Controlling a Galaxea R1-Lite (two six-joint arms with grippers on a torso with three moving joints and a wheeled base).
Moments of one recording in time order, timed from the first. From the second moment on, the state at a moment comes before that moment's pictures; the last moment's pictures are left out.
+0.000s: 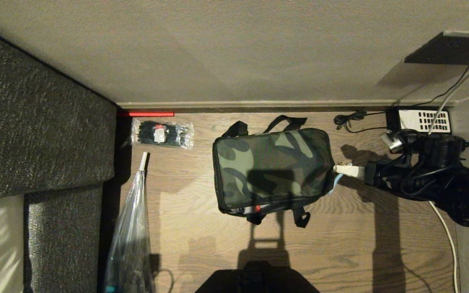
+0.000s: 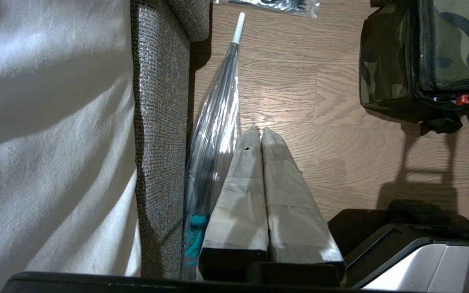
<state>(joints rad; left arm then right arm) 0.01 0.00 0.00 0.00 0.00 -0.01 -0.02 1.94 -0.74 -0.91 0.78 0.33</state>
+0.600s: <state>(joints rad) 0.01 0.00 0.00 0.00 0.00 -0.01 -0.02 1.95 -0.79 -0.91 0.78 0.40</state>
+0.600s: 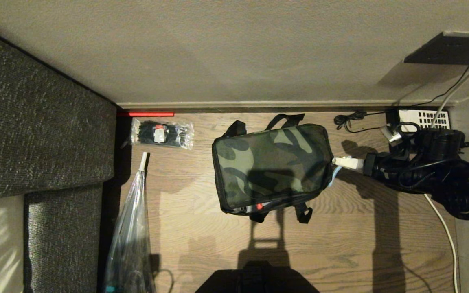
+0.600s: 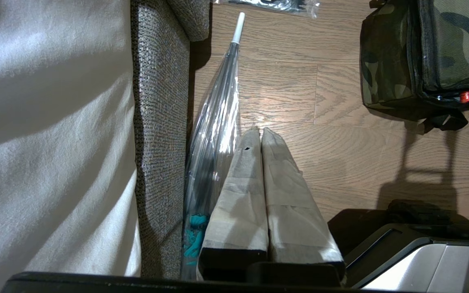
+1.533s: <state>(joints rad) 0.01 0.00 0.00 0.00 0.00 -0.01 -0.06 1.95 -0.60 -0.90 0.77 0.01</state>
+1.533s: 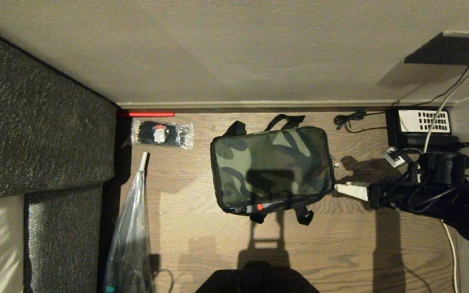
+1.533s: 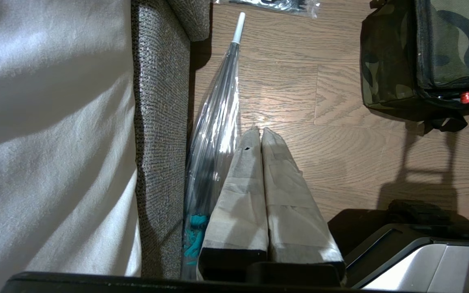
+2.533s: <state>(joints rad) 0.01 0.00 0.00 0.00 0.00 -0.01 -0.13 2.05 -0.73 -0.96 0.66 -0.18</state>
